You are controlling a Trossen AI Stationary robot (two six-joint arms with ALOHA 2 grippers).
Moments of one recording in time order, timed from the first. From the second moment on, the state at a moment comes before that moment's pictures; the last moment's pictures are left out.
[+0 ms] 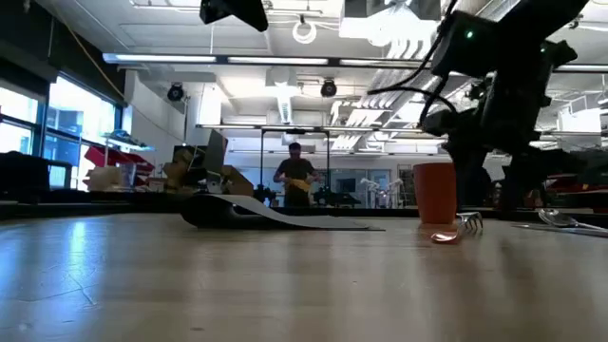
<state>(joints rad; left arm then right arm) -0.08 1.51 1.55 -0.97 -0.24 -0.41 0.00 1.40 0.64 -0.51 0.07 1.51</state>
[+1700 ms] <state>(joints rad) -0.08 1.72 1.23 -0.01 -0.30 -0.12 0.16 1.19 1.00 -0.46 0.64 1.54</state>
